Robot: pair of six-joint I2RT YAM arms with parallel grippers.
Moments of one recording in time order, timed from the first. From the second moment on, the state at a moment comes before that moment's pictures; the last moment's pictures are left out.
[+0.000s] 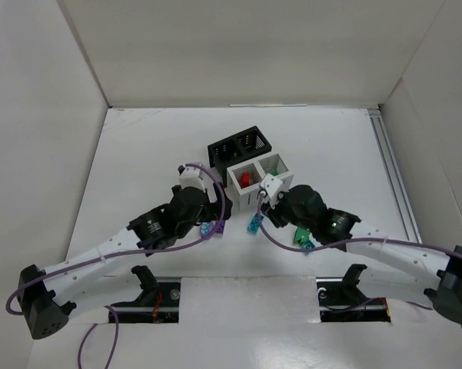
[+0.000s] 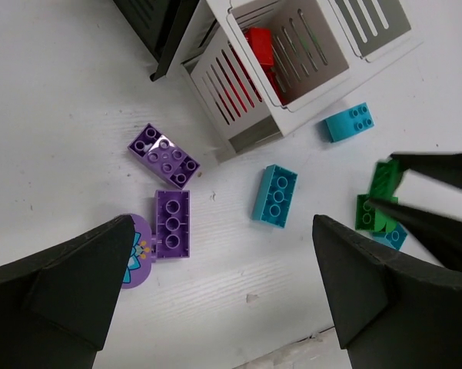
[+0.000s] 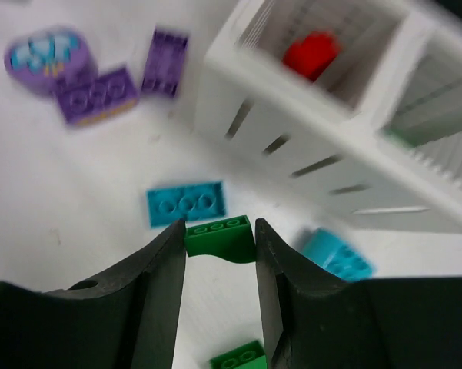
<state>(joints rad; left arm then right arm) -0.93 0.91 0.74 -0.40 -0.42 -0.73 0.90 1.08 0.65 -0.12 0.08 -0.15</state>
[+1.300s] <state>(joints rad) -1.24 1.56 1.01 -0.13 -0.12 -0.50 0.43 0.73 0.77 -0.46 0.19 -0.25</state>
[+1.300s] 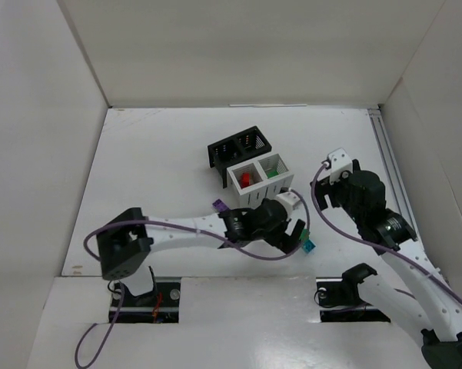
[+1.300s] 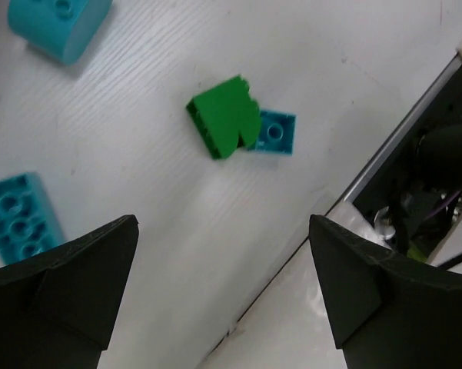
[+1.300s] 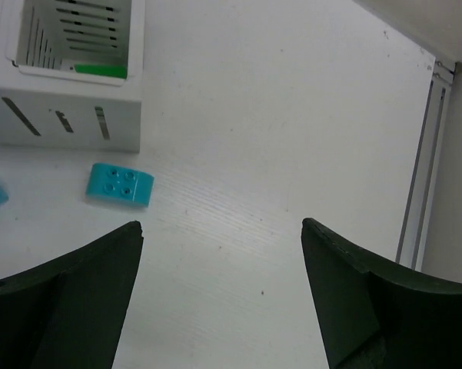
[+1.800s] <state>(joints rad) -1.24 1.99 1.42 -0.24 -0.17 -0.59 0.40 0.54 0.76 -0.69 0.42 -0.14</state>
